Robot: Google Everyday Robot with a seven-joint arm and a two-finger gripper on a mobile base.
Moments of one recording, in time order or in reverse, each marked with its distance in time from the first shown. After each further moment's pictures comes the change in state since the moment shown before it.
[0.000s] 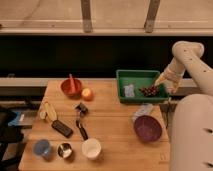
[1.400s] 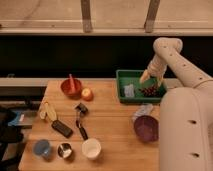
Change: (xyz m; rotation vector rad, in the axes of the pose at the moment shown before) arm 0.014 0.096 0.014 -0.028 -0.010 -0.301
